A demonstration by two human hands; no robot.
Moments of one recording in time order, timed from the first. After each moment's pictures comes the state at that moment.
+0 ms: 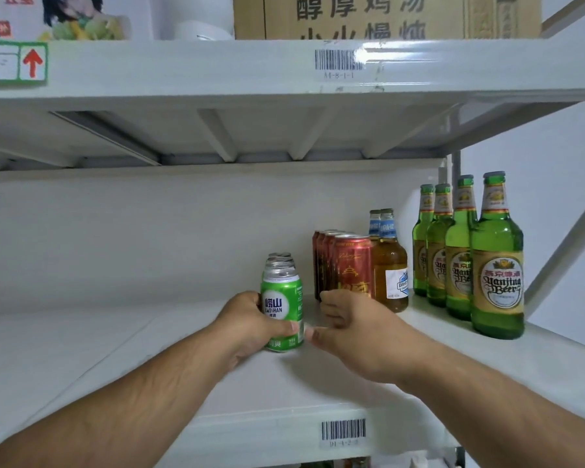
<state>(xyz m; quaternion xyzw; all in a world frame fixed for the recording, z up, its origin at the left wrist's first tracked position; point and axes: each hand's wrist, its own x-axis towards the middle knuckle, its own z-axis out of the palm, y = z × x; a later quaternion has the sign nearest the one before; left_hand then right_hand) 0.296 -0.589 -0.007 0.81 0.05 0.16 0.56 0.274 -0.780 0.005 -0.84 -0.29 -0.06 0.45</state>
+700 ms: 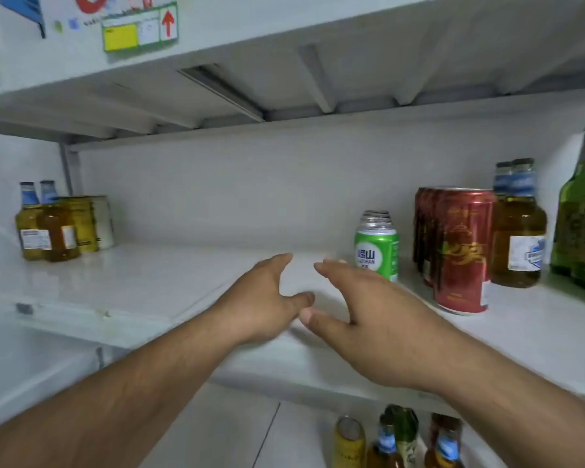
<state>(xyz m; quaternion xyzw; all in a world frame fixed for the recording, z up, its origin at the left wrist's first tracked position) 0.196 -0.539 -0.019 0.92 0.14 0.22 0.28 0.228 -0.725 -0.008 -0.84 -0.47 -0.15 0.21</state>
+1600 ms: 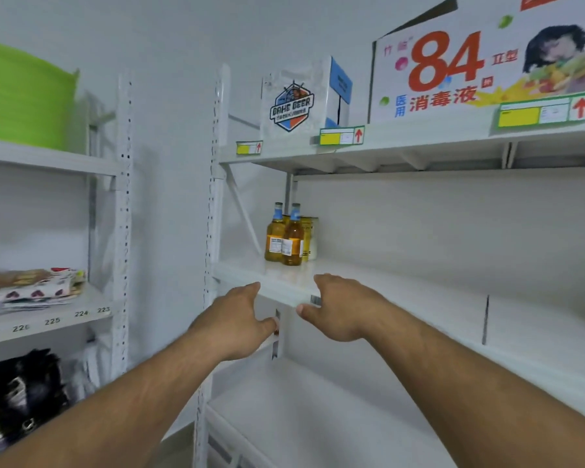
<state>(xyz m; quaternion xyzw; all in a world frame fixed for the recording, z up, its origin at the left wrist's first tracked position) -0.174 -0.260 -0.029 0.86 0.40 0.25 0.18 -0.024 -0.360 0.015 -0.83 -0.55 -0.08 0.08</state>
